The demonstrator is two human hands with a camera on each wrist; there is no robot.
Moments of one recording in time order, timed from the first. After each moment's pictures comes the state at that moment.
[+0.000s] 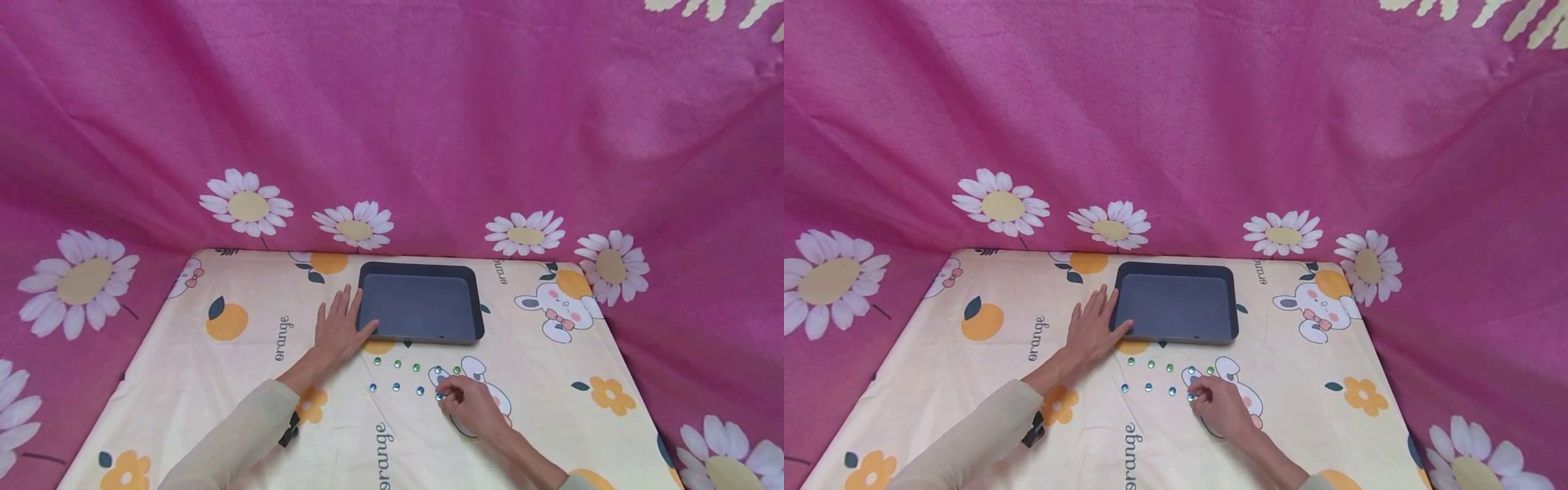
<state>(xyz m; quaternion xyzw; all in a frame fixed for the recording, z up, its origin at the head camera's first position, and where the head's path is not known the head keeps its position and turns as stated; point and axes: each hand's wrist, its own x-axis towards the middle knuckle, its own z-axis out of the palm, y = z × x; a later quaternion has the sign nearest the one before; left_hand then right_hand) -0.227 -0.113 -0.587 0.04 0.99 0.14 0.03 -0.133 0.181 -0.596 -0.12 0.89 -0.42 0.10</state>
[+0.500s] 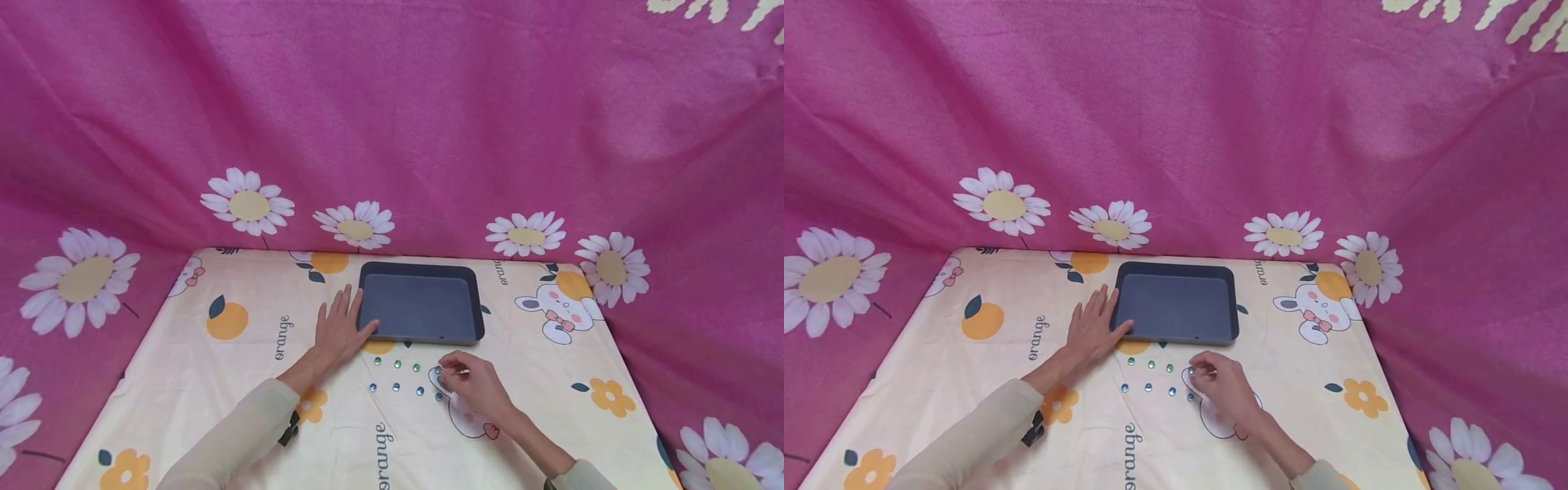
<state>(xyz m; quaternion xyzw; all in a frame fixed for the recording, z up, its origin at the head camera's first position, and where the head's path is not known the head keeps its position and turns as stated) -0.226 -0.113 -0.587 0.05 0.99 0.14 0.03 -0.153 0.180 -0.558 -0.14 0.88 -0.45 0.05</state>
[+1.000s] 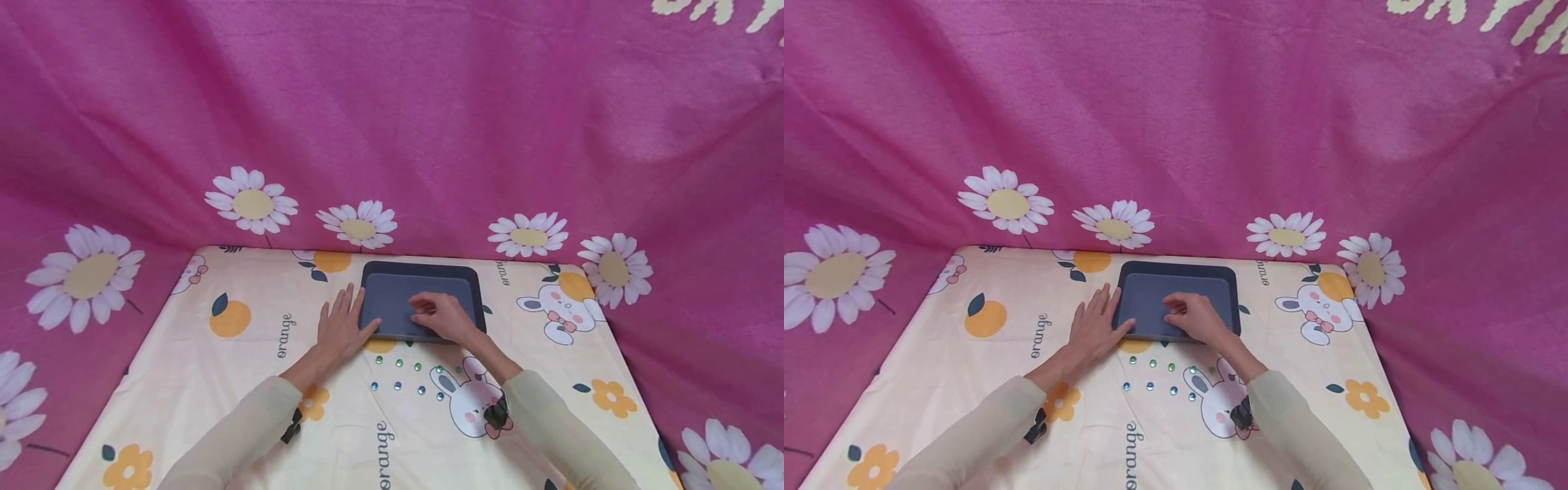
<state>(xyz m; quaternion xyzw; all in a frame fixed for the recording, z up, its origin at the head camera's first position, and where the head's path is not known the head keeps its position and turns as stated) -0.226 -0.113 -0.586 0.04 0.99 0.14 0.03 -0.264 0.131 -0.540 -0.24 0.87 -0.42 0.10</state>
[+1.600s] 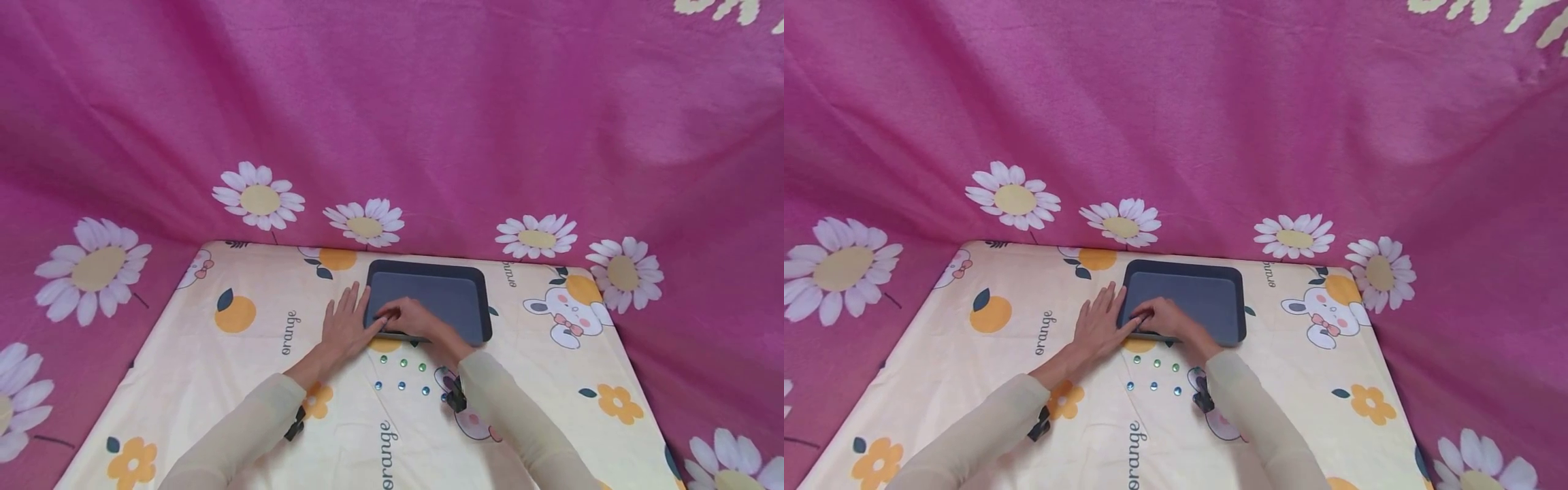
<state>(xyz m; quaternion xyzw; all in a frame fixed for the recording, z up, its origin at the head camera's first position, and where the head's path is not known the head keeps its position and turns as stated) -0.227 -0.114 -0.585 0.04 0.99 0.13 0.04 -0.294 0.063 -0.583 -0.30 0.85 -0.37 0.23</state>
